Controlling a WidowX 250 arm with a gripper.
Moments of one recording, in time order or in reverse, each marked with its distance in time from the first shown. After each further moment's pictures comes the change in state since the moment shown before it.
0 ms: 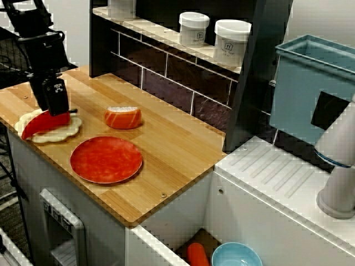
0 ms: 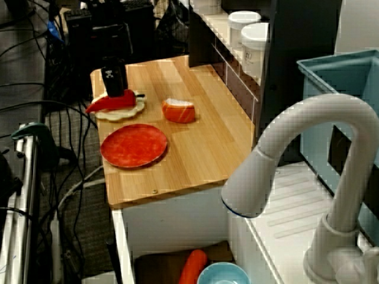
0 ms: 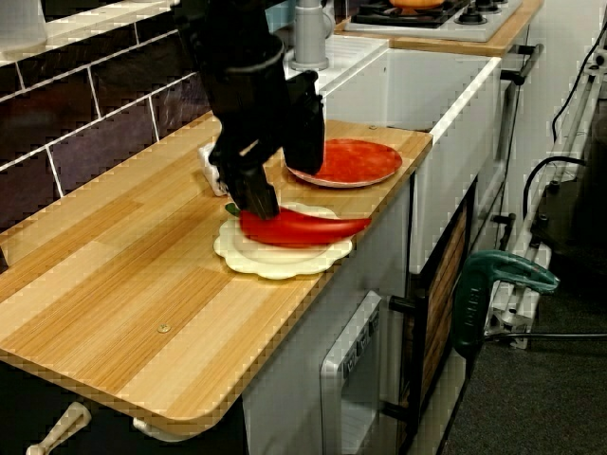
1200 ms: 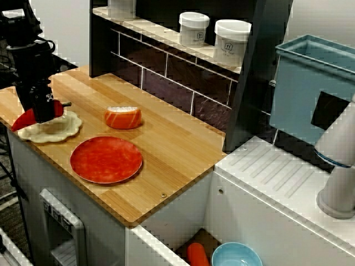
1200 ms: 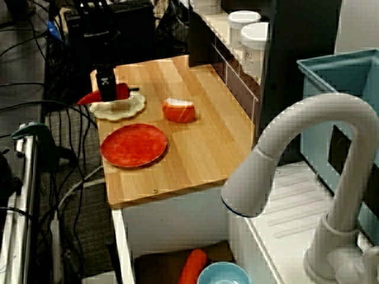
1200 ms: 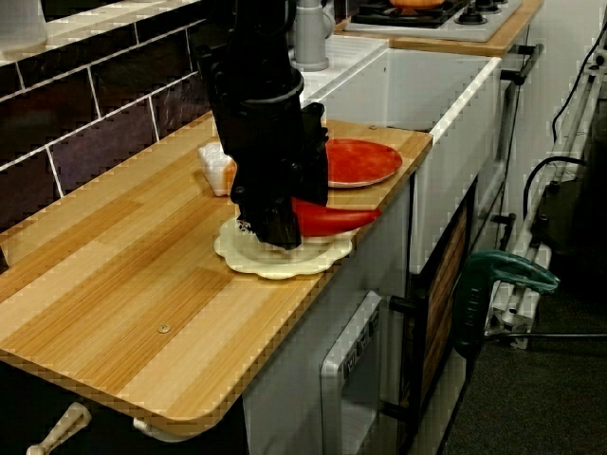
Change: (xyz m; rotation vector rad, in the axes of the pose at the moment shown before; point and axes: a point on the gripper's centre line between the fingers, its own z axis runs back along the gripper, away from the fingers) arm -0.023 0.017 -0.012 0.059 0.014 0.160
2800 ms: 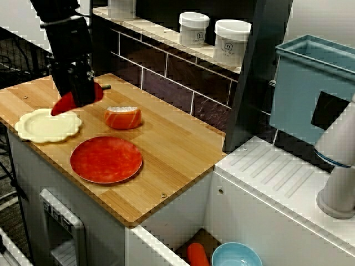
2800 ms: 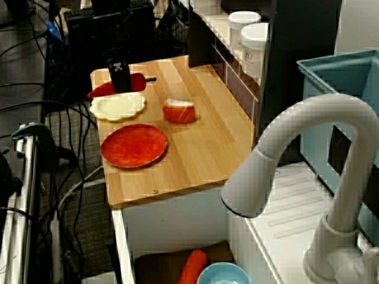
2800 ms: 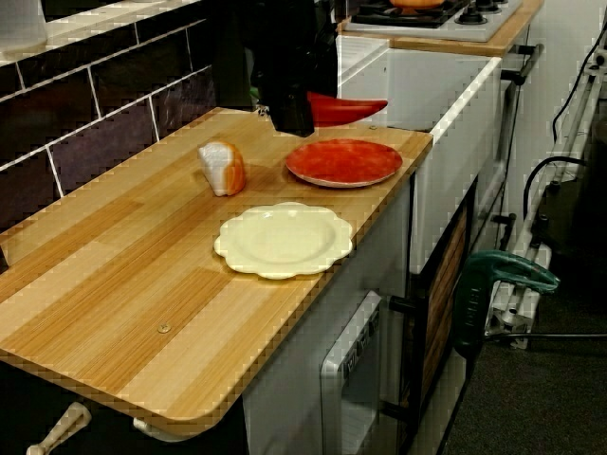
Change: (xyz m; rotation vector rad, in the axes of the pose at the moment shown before) arm 0.028 -0.074 0.033 -0.091 -0.036 0.001
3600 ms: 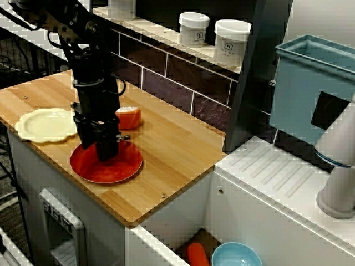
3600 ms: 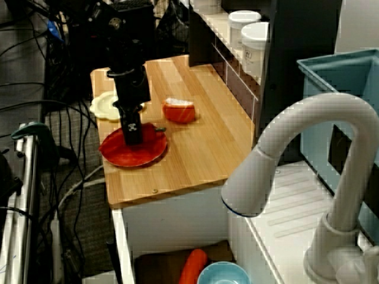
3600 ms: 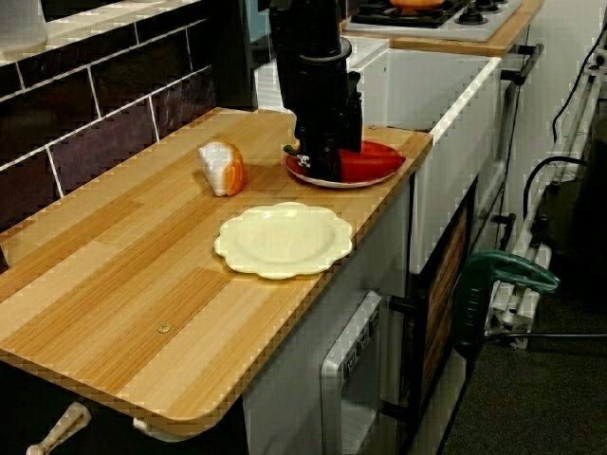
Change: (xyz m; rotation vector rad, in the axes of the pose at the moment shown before) arm -0.005 -0.029 -0.075 0.124 0.038 0.029
